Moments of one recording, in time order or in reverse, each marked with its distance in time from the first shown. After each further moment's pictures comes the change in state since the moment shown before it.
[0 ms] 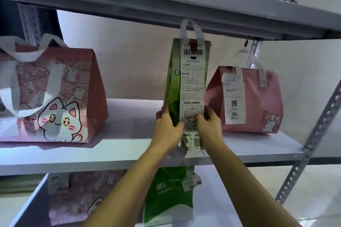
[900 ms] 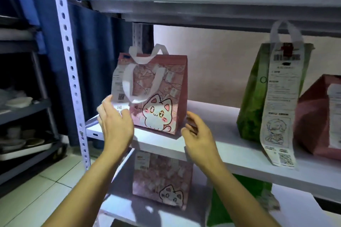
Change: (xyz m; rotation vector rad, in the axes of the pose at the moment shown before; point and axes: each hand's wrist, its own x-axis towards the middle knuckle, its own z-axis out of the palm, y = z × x) left_hand -0.074 -0.052 -0.278 0.376 0.918 -0.078; right_hand -0.129 -0.028 0.163 -0.076 -0.585 -0.240
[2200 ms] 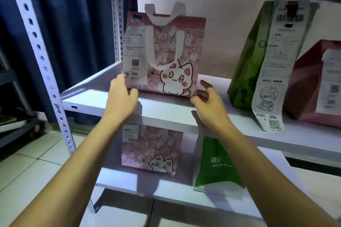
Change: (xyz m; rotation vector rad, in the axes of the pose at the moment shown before) left_hand 0.000 -0.021 0.037 0.119 -0.435 0.097; right_hand 0.021 0.023 -0.032 -0.086 0.099 0.138
